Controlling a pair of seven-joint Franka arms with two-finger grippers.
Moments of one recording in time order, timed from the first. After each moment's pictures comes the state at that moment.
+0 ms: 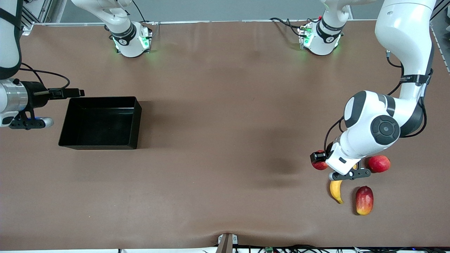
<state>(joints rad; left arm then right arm) 0.02 0.55 -0.30 -1.50 0.11 2.06 -0.41 0.03 0.26 -0.13 -1.45 0.19 1.18 -0.07</state>
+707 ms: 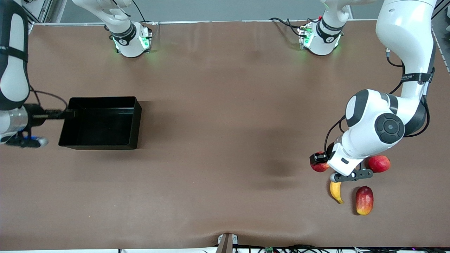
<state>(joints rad) 0.02 0.55 -0.30 -1.48 0.10 2.06 -0.42 -0.05 0.38 -0.13 -1.48 0.09 1.47 -0.08</state>
